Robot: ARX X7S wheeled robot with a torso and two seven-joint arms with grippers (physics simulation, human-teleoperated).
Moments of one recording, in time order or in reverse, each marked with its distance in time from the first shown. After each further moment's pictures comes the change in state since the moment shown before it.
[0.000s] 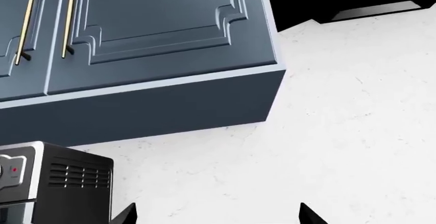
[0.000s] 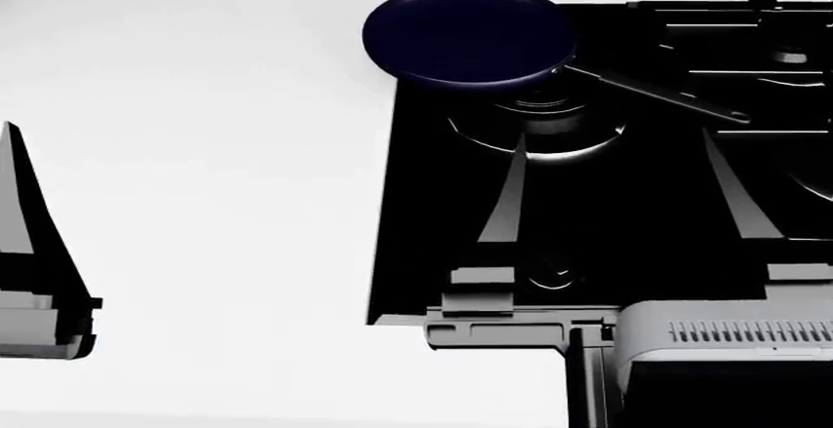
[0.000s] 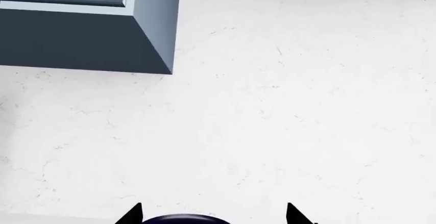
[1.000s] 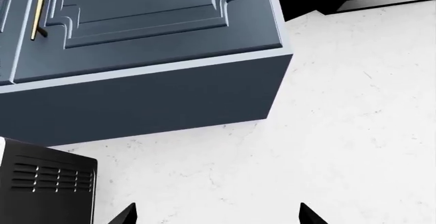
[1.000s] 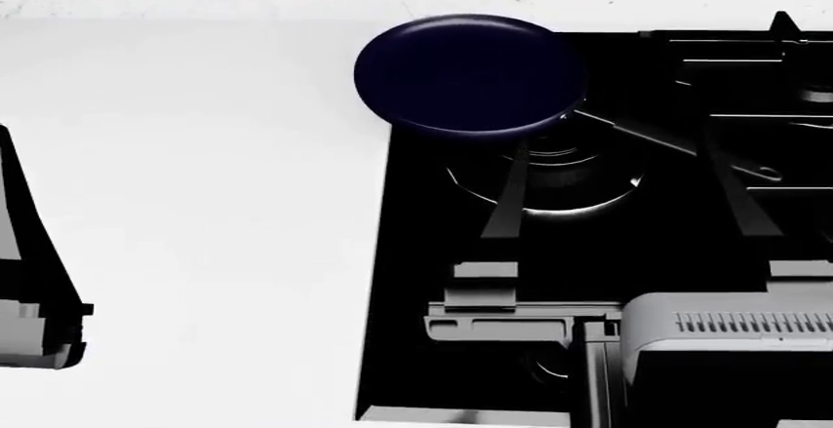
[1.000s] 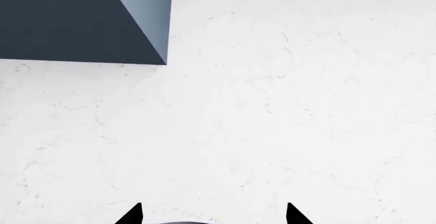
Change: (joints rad) left arm 0.006 -0.022 -0.001 0.041 -0.020 -0.019 -0.013; right arm 0.013 0.007 0.005 -0.003 0.039 0.019 0.021
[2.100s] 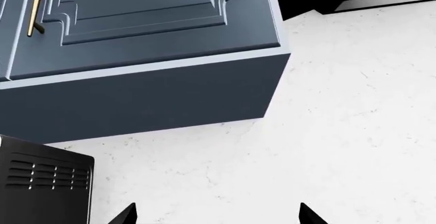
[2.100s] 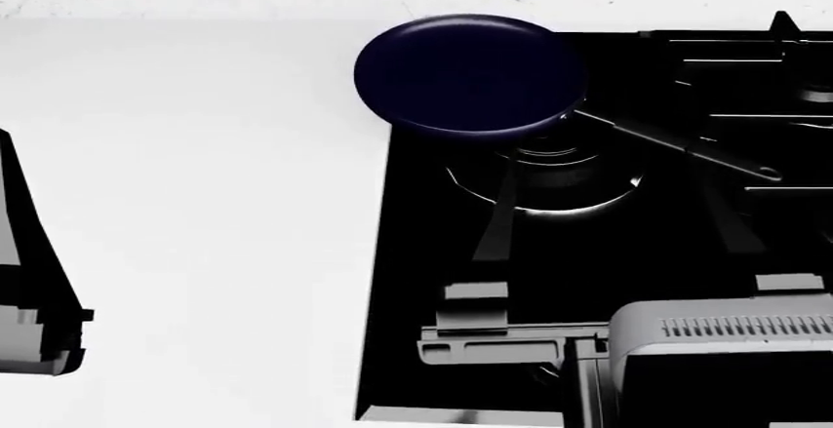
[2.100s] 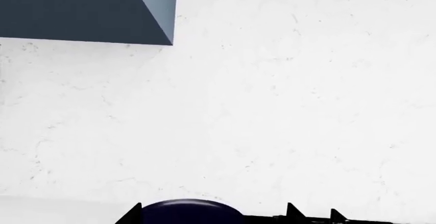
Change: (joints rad) left arm 0.006 -0.016 0.003 0.008 -0.025 0.000 -0.011; right arm -0.004 0.030 0.007 -0.065 0.079 0.117 0.037
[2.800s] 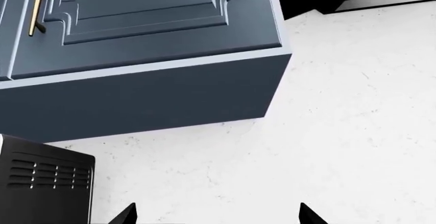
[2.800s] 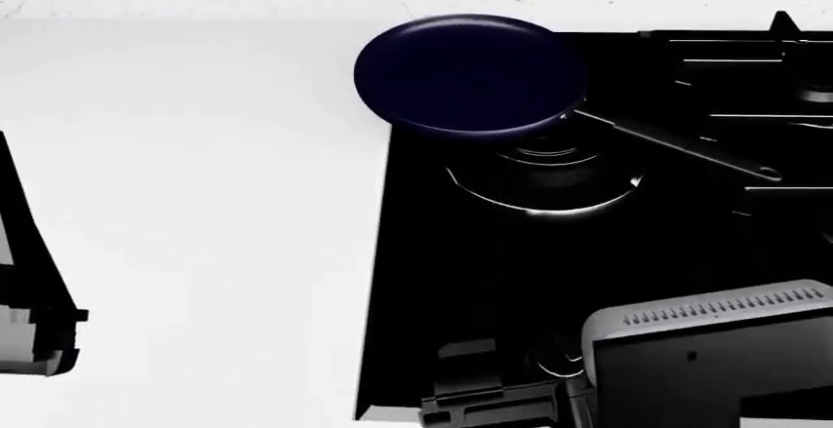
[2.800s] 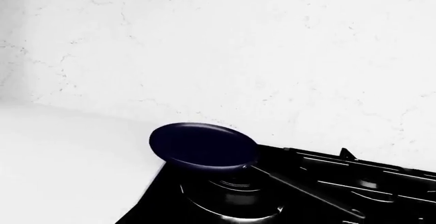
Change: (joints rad) left arm -0.002 -0.012 -0.005 0.016 -0.019 -0.017 -0.010; right arm 0.079 0.060 0.168 -0.132 0.394 0.480 0.089
